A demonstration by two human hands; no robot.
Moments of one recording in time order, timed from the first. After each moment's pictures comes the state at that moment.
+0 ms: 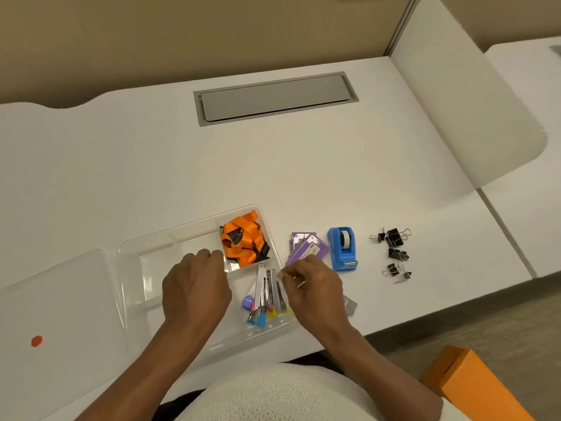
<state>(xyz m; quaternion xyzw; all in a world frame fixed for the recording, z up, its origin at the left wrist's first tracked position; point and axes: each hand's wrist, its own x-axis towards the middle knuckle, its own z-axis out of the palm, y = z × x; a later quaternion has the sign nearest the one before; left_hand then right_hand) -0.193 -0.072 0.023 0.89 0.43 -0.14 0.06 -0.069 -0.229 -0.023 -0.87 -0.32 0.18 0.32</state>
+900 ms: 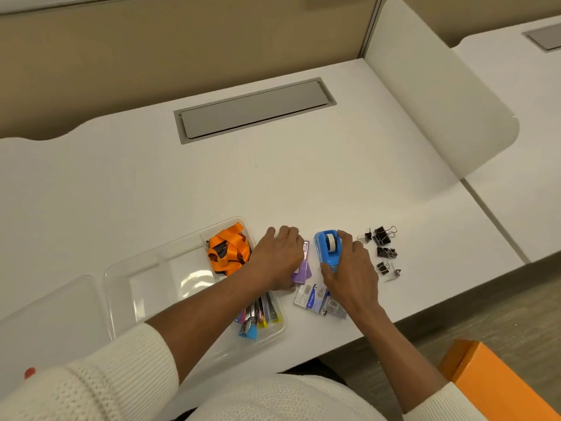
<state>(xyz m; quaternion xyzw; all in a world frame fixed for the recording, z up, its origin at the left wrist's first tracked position) -0.047 -0.099 -0.042 0.98 -0.01 -0.19 0.00 0.019 -0.268 -0.060 -0.96 -0.21 0.12 0.18</state>
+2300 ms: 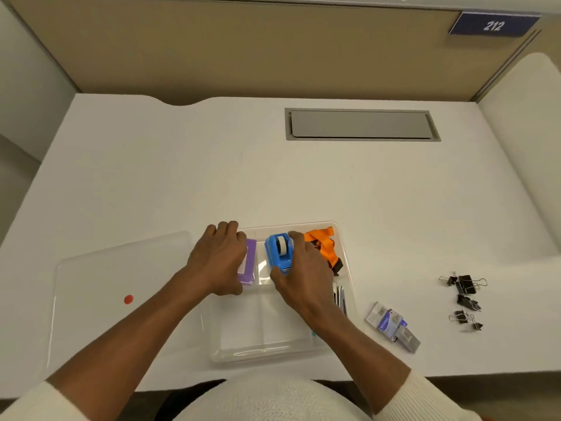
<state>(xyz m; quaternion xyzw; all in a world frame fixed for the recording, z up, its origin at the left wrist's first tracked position) -0.273 0.049 0.007 0.93 0.31 -0.20 0.04 -0.143 -0.088 -0.010 -0.87 -0.41 0.19 0.22</state>
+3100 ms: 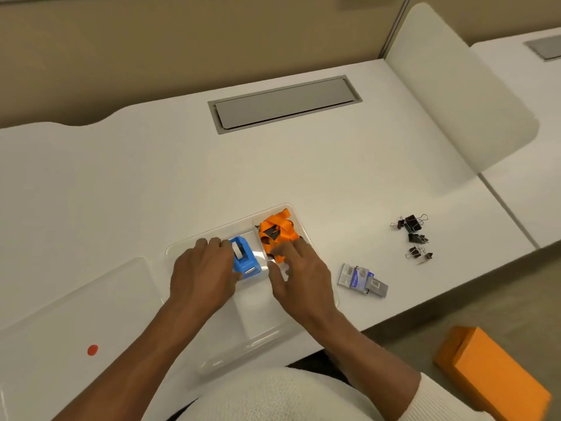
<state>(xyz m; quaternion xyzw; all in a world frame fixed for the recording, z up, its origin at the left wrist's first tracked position) -0.244 0.011 0.031 0.94 0.29 -0.14 0.04 -0.148 -0.144 -0.001 -0.89 -0.36 0.09 0.29</state>
